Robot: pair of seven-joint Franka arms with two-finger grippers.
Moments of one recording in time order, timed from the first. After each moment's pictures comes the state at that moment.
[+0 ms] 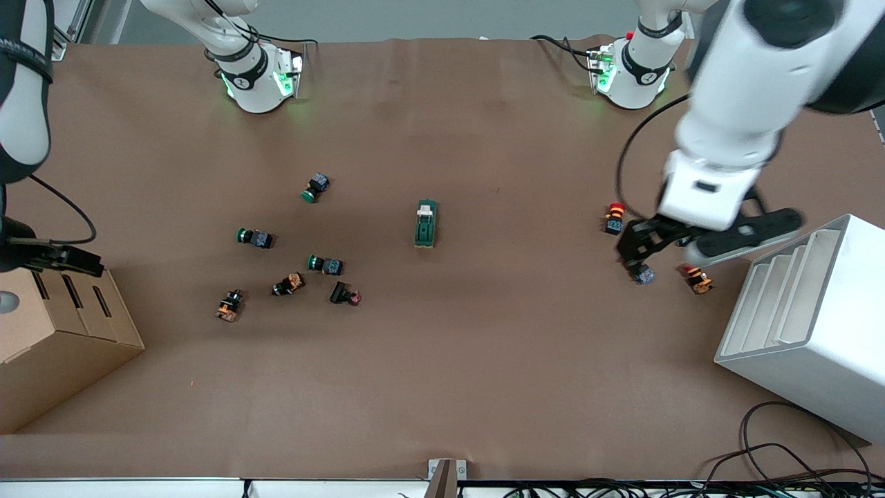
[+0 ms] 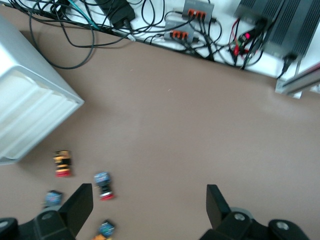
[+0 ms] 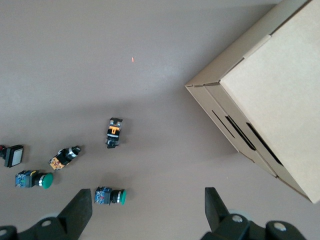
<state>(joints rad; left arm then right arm) -0.21 0.20 -0.16 -1.40 0.20 1.81 -0.63 0.00 0.29 -0.11 -1.38 -0.04 1.64 -0.01</state>
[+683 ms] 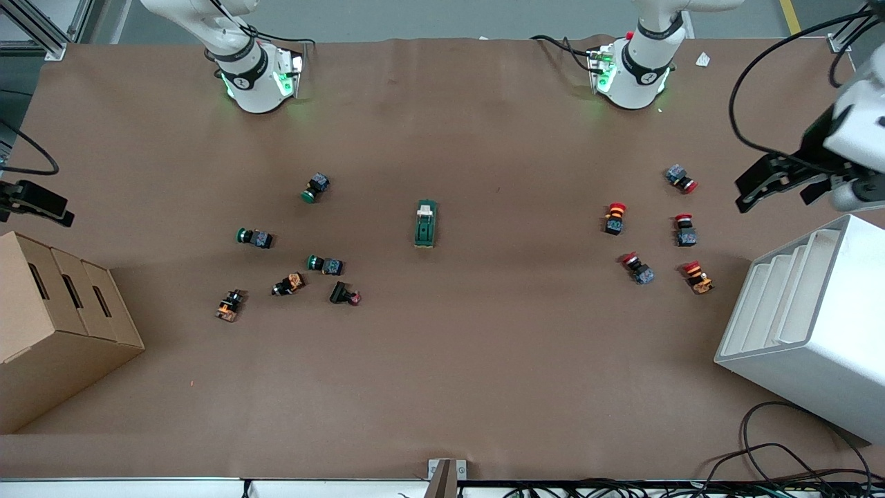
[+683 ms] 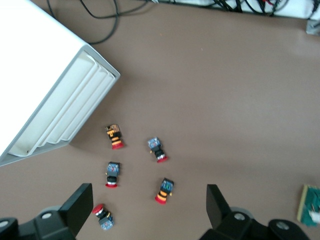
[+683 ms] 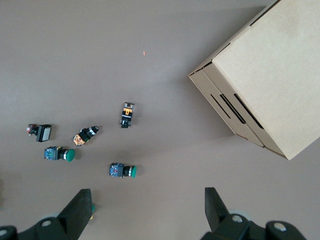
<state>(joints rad) -0.11 0.03 0.00 -1.50 0.00 1.63 -0.20 0.01 0.15 -0.11 -1.37 -0.02 1.51 -0.01</state>
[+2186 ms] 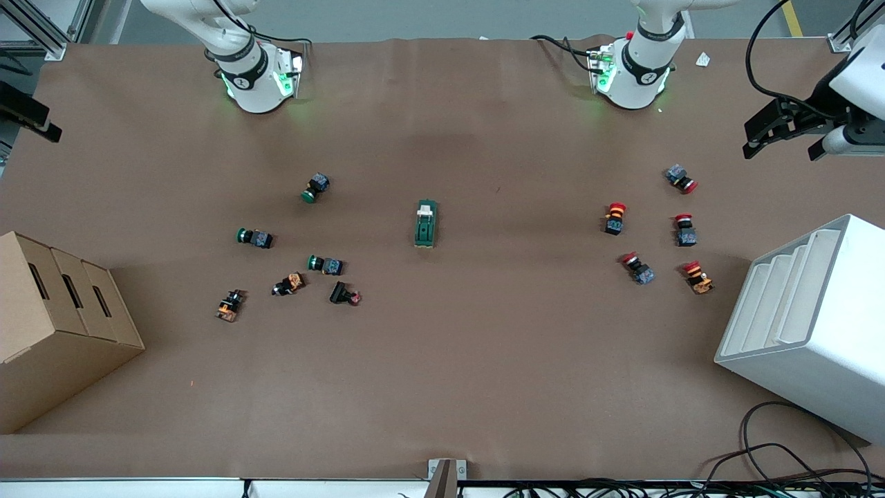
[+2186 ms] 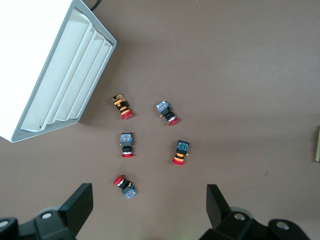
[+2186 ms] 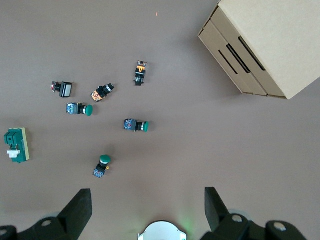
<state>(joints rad) 0.01 -0.12 -0.08 -1.65 -0.01 1.56 -0.03 0.01 -0.07 -0.11 -1.45 0.02 1.32 -0.02</state>
